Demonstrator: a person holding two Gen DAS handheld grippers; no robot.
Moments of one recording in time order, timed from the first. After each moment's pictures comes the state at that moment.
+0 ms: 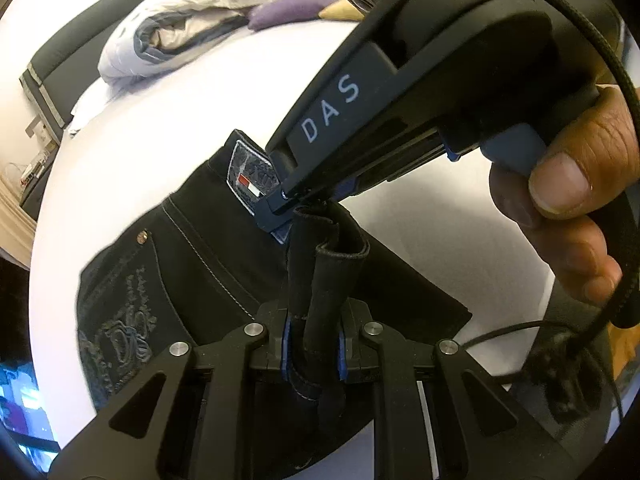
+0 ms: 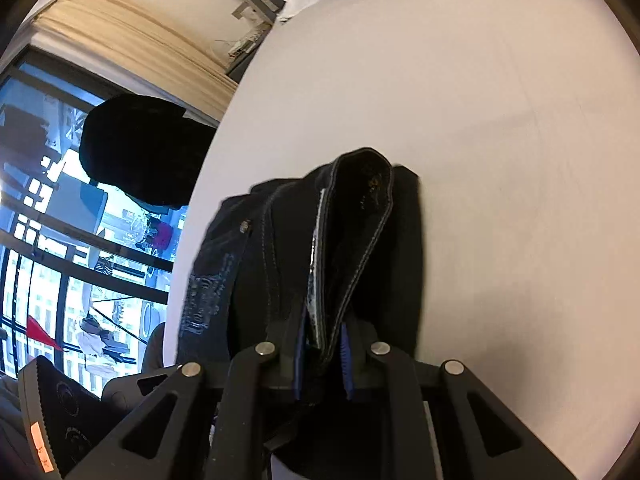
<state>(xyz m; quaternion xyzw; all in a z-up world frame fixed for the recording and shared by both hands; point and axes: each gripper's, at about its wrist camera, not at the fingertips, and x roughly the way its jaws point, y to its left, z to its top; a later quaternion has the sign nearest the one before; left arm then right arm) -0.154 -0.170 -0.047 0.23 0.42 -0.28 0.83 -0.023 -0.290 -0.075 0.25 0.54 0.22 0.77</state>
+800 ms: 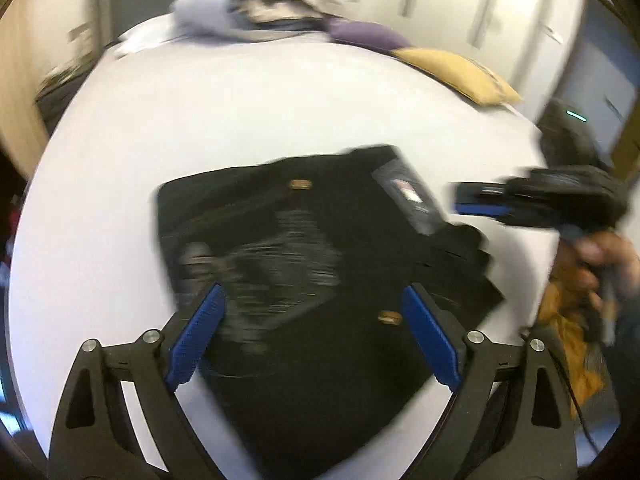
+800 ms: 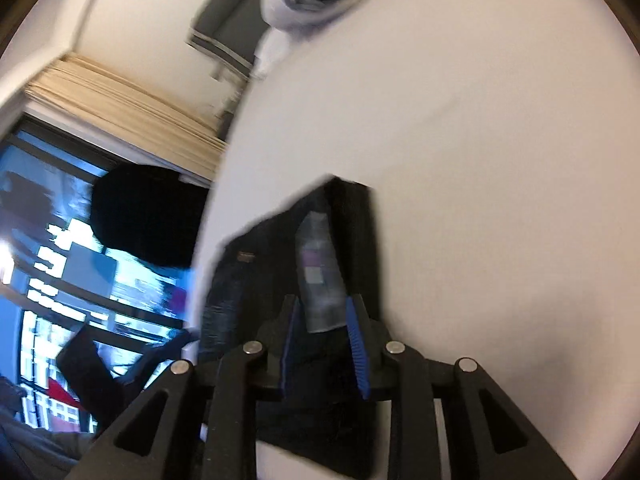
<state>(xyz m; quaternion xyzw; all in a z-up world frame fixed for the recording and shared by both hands) -0.118 -0.007 -0.029 0.03 0.44 -0.25 0.86 -0.074 -0.301 -0.054 0.35 0.44 0.20 0.80</state>
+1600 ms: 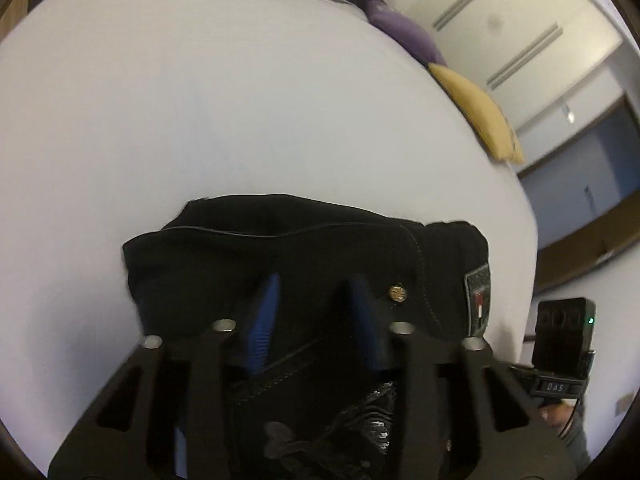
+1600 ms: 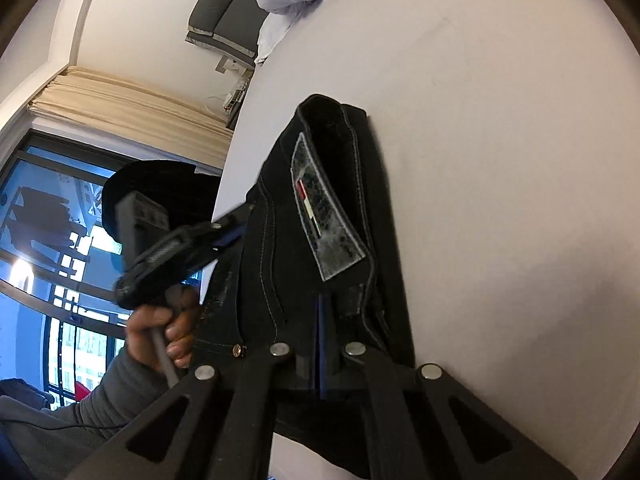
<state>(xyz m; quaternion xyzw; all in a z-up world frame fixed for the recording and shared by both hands) 0.051 0.029 -0.090 -0.14 0.53 -0.30 0.78 -0.084 -0.289 -0.123 0.39 0.47 0.20 0.76</state>
